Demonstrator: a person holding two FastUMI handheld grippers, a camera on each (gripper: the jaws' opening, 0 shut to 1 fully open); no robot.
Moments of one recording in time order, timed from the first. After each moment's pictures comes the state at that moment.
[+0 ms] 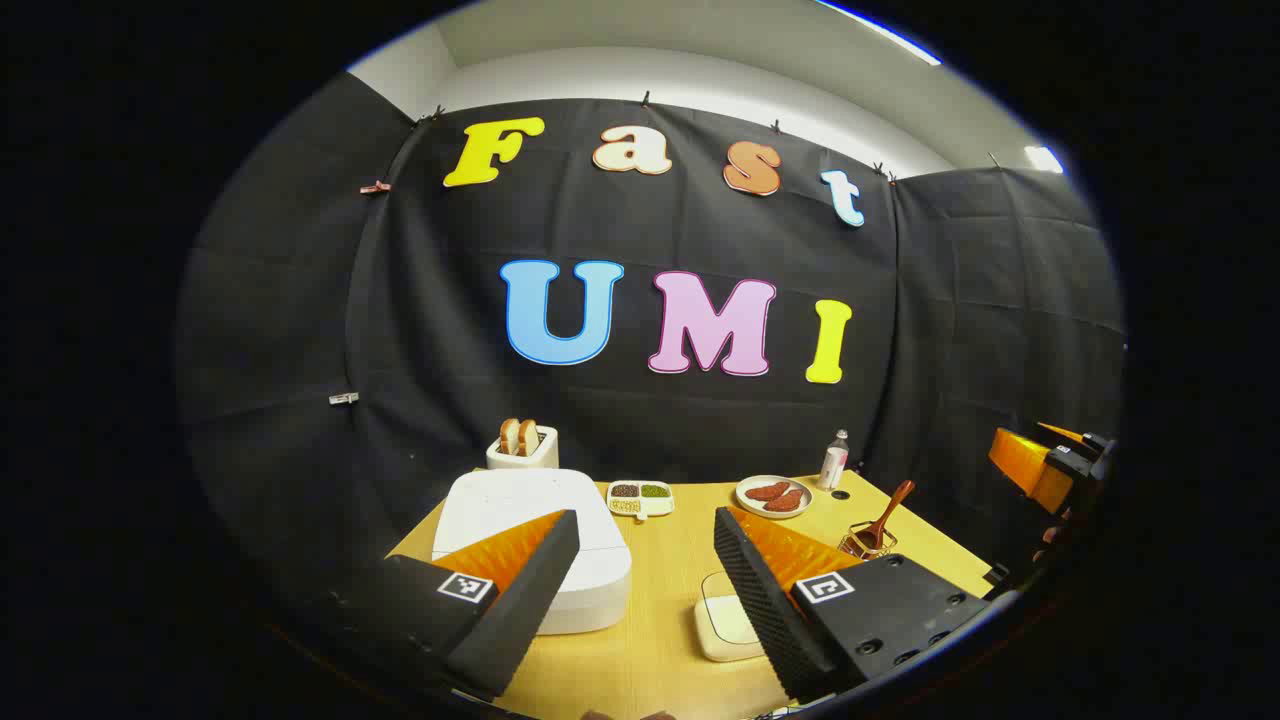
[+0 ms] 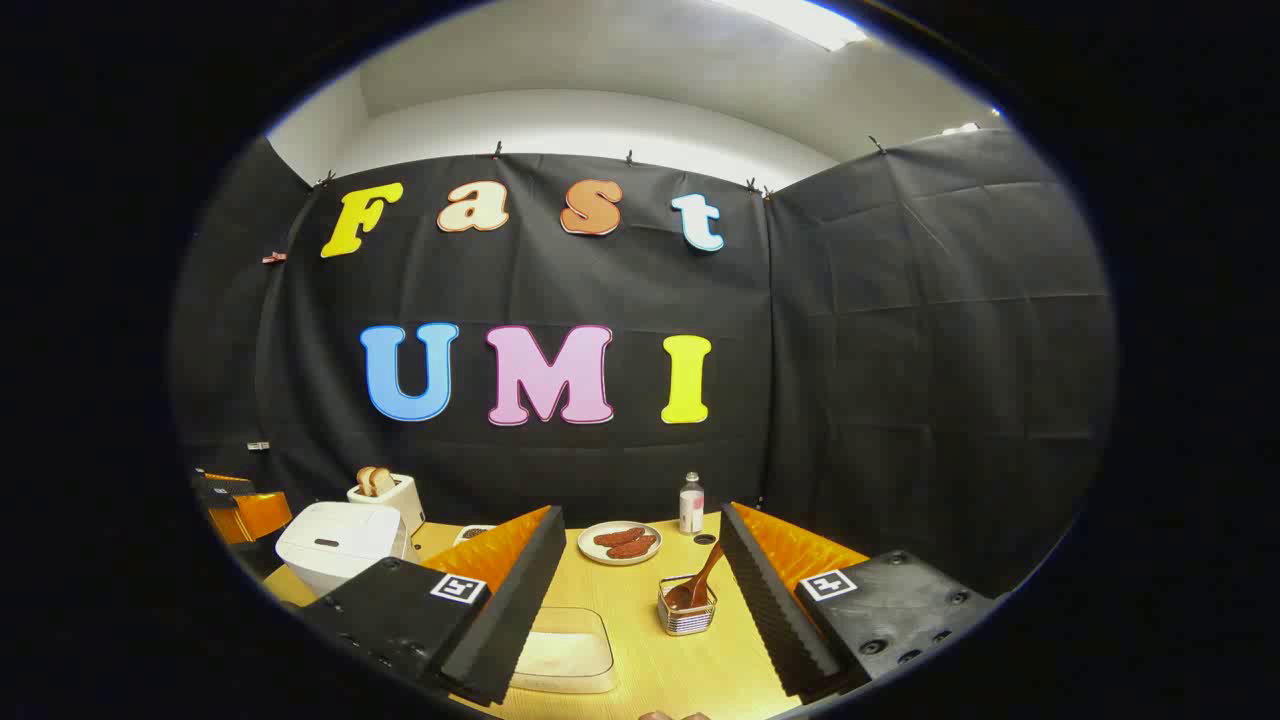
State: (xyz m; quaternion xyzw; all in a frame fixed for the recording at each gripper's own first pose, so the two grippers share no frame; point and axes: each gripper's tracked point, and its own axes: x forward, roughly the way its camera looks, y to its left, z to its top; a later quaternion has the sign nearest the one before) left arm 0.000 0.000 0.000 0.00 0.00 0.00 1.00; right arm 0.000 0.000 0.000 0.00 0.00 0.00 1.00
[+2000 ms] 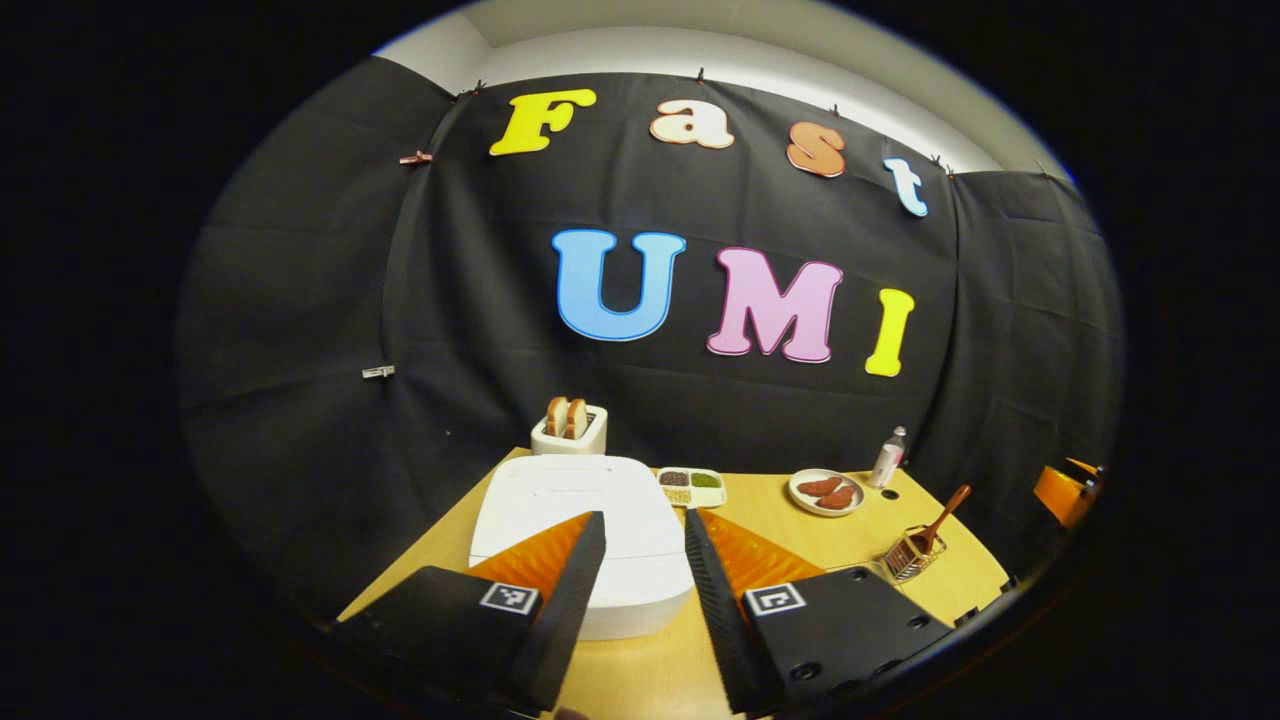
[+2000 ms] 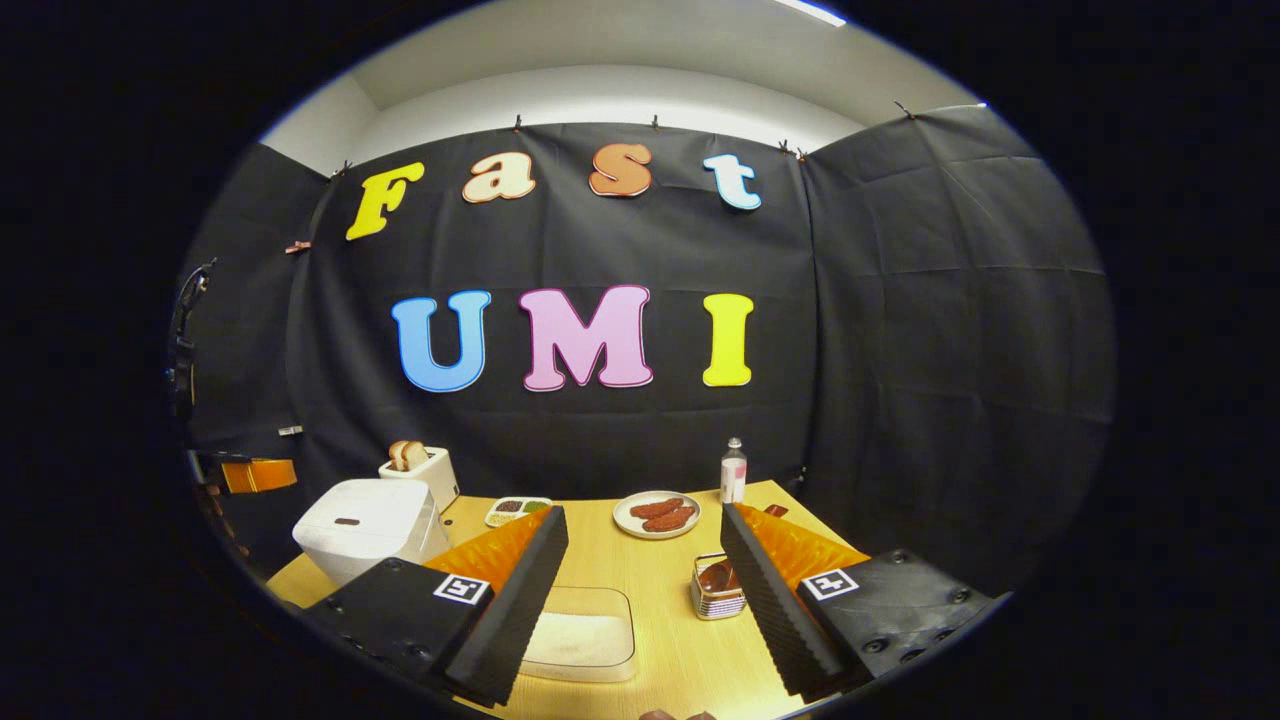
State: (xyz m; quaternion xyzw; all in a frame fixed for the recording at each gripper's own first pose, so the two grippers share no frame) left arm 0.055 0.075 -0.009 -0.03 0.04 0.07 1.00; right arm 0.026 0.013 -0.039 0.01 0.06 0.07 1.00
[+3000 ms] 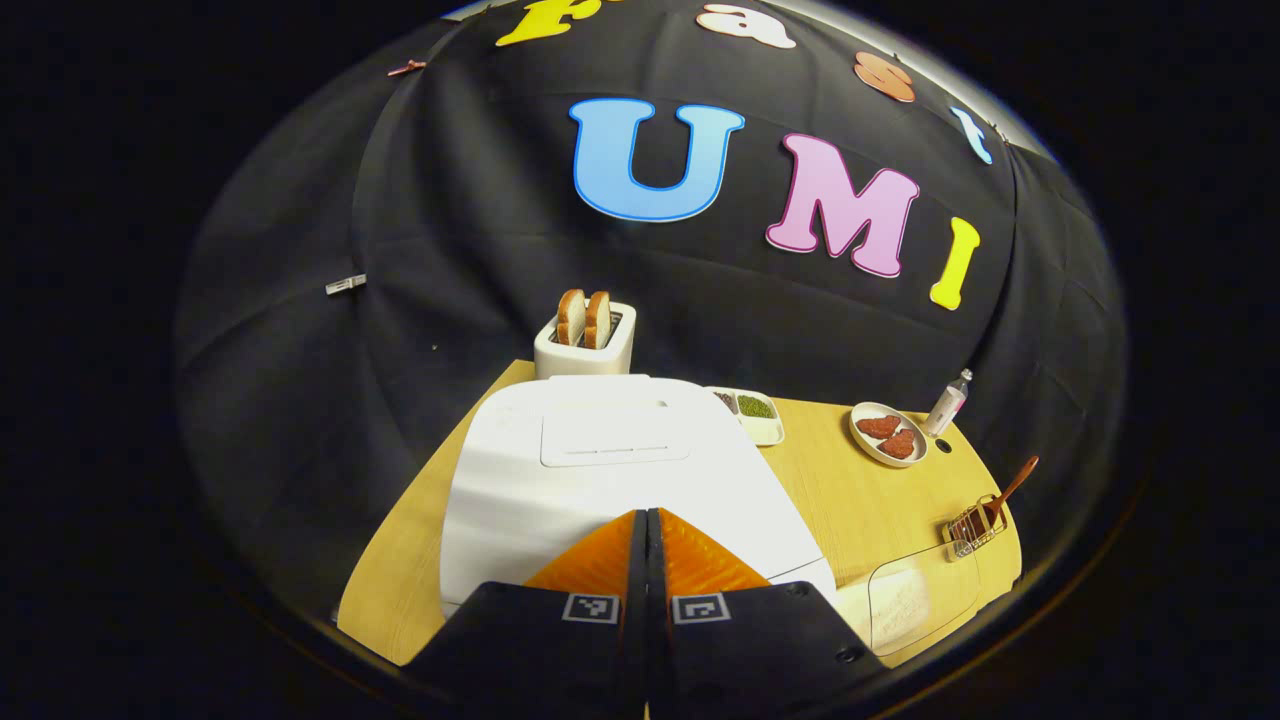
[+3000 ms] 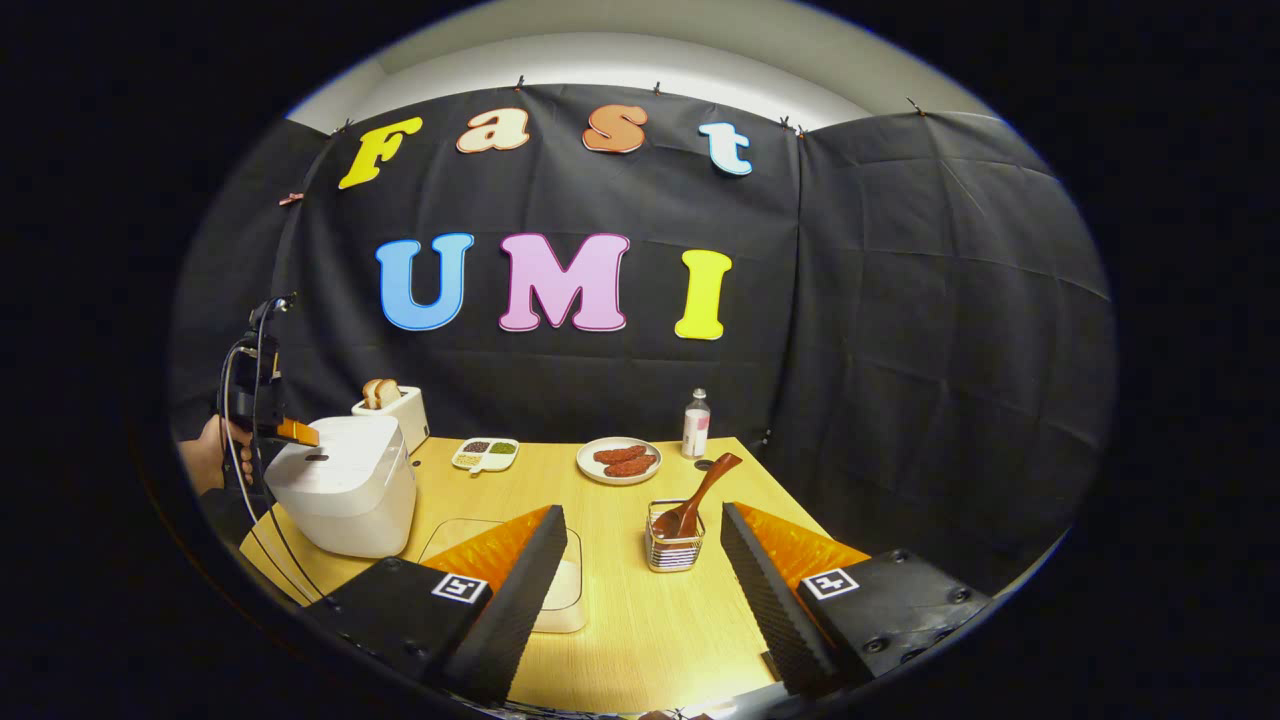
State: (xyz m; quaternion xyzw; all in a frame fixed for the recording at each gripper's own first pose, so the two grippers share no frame) left arm 0.181 0.142 -0.105 -0.07 0.20 0.05 0.98; right arm -0.011 -0.030 -0.076 -0.04 0.12 0.03 0.99
